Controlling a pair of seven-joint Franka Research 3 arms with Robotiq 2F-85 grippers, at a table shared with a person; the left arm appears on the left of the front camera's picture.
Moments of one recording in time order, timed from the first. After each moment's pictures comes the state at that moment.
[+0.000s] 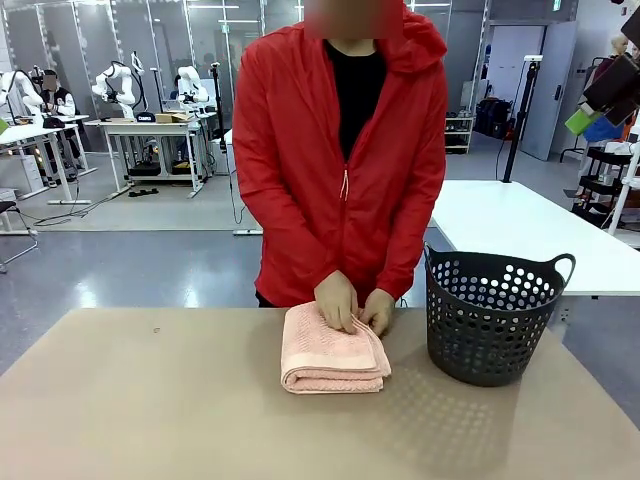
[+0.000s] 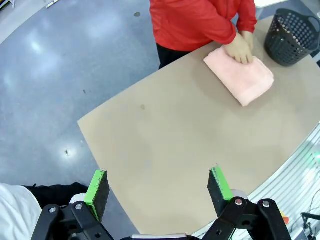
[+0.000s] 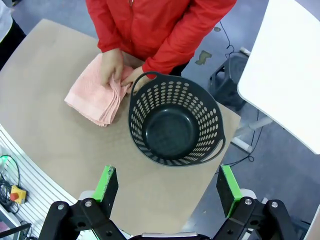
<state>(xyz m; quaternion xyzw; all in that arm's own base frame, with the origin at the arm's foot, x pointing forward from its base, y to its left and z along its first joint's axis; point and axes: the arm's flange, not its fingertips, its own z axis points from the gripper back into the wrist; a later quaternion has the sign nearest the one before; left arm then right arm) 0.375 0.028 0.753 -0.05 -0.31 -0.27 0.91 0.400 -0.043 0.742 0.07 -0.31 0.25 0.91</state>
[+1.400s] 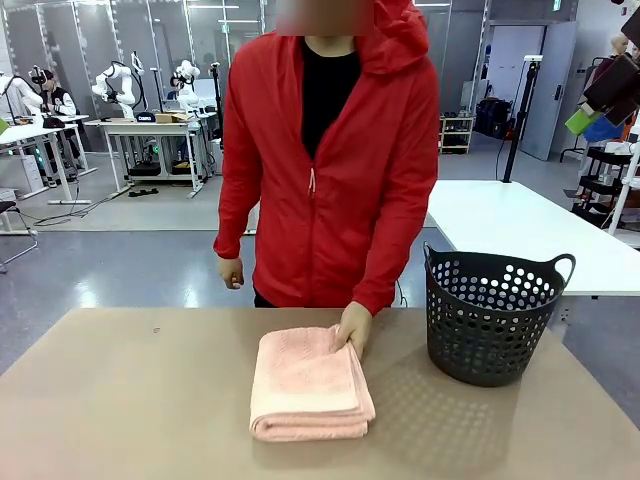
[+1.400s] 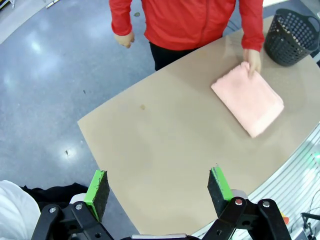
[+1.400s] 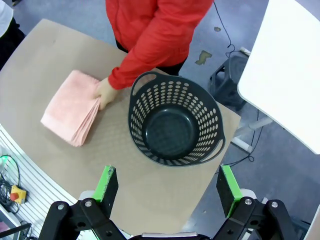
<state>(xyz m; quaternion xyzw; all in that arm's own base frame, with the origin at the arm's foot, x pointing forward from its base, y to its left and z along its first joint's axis) 0.375 0.028 0.753 -0.05 -0.31 -0.27 0.91 0.400 -0.043 0.742 0.07 -0.31 0.25 0.91</state>
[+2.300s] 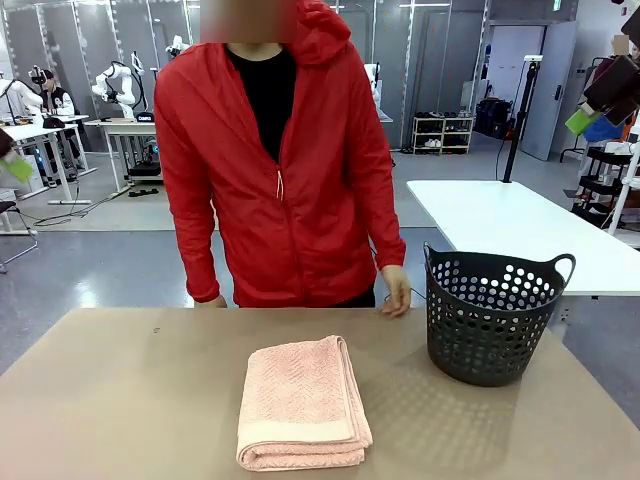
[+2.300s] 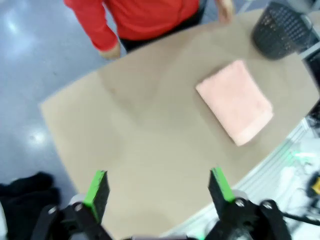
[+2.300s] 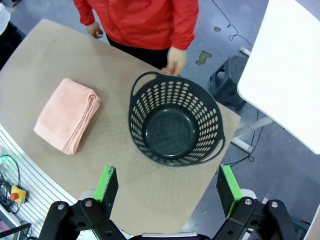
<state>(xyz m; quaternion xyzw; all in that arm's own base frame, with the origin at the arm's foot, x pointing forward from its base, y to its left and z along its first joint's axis) 0.387 0.015 0.672 -0.12 -0.25 -0.24 0.93 0.400 -0.043 0.743 0.07 -0.31 0.25 0.91</state>
